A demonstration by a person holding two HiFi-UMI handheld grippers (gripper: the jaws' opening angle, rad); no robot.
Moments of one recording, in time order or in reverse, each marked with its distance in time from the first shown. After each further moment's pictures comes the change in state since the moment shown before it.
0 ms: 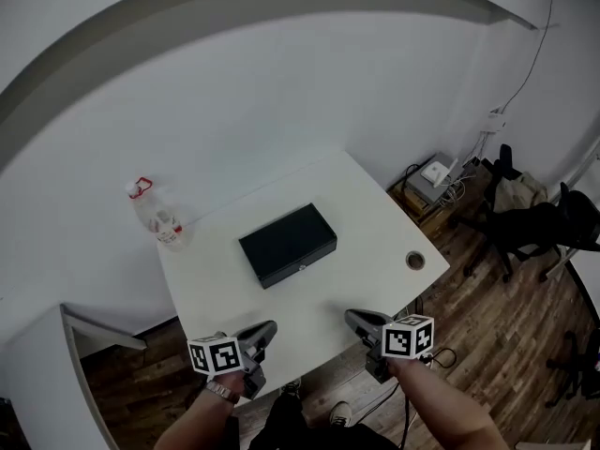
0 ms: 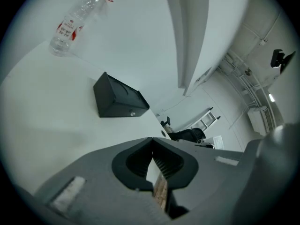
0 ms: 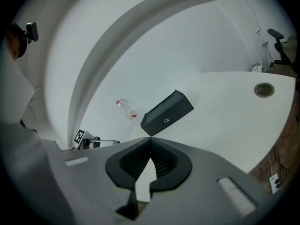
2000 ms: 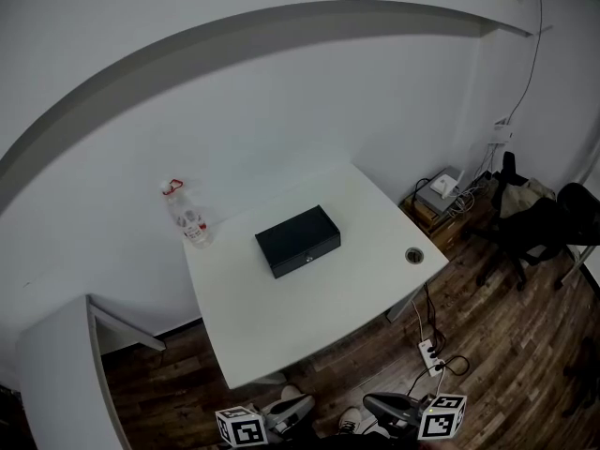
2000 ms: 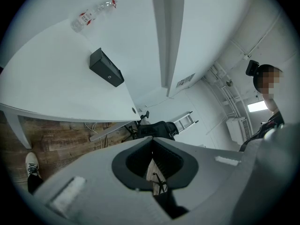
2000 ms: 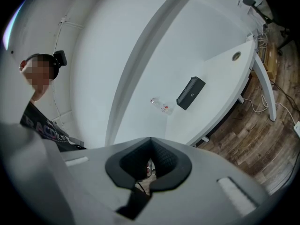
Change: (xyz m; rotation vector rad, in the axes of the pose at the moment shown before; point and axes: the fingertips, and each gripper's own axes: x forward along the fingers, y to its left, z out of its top) left arm -0.083 -0.162 -0.193 -0.122 -0.032 -0.219; right arm -0.193 0.134 -0.144 0.175 -0.070 0.308
